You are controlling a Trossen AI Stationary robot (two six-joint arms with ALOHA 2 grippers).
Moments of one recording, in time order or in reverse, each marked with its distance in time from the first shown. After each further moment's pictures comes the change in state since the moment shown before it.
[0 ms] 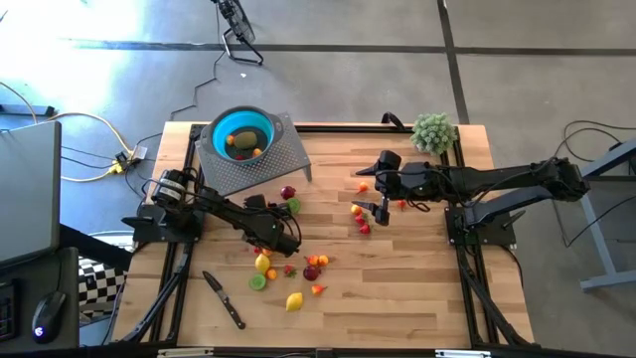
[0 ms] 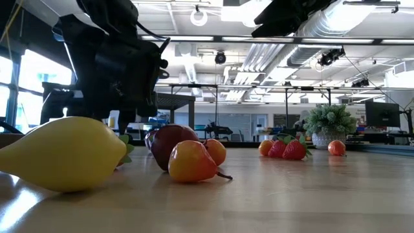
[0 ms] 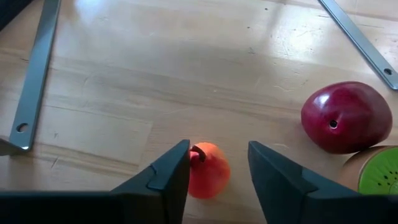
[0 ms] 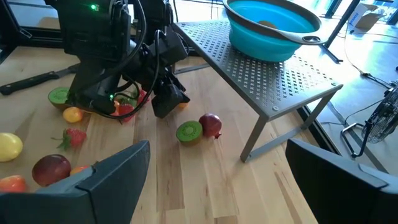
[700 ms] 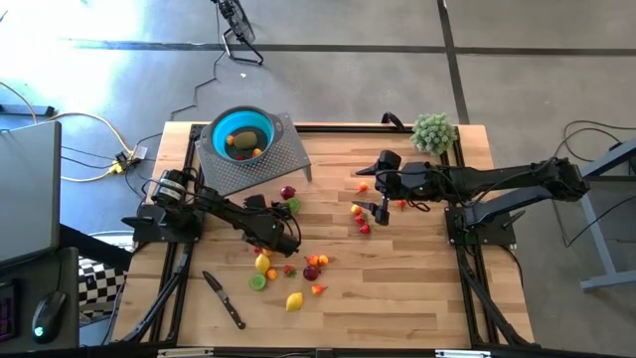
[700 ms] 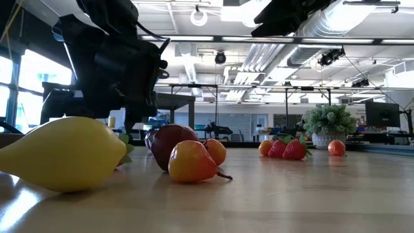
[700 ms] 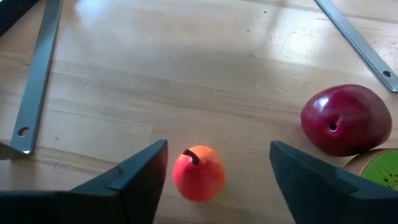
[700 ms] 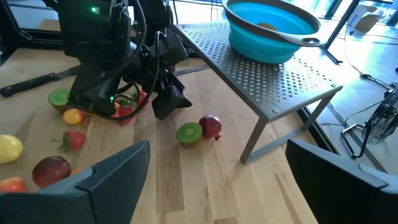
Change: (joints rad) left arm 0.000 0.001 0.000 -0.007 -0.008 0.000; right arm 0.000 0.000 0.000 0.006 0.000 0.000
